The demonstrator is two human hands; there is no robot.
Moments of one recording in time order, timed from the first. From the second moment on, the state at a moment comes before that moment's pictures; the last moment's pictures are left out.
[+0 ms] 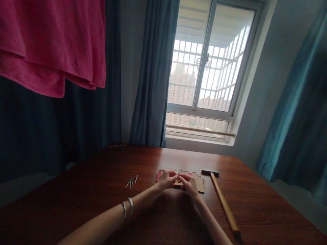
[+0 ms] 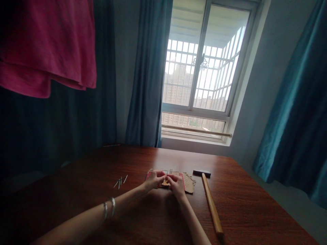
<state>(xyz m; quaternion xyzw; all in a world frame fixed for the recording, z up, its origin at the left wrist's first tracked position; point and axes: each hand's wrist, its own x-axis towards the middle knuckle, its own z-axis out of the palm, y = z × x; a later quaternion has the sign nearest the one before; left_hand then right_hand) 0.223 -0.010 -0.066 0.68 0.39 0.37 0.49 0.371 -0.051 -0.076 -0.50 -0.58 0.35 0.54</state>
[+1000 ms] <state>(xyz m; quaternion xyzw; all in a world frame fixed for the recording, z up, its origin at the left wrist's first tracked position) 0.259 0.051 -0.071 0.54 0.40 0.53 0.51 0.413 0.009 -0.079 -0.59 -0.61 0.18 0.49</state>
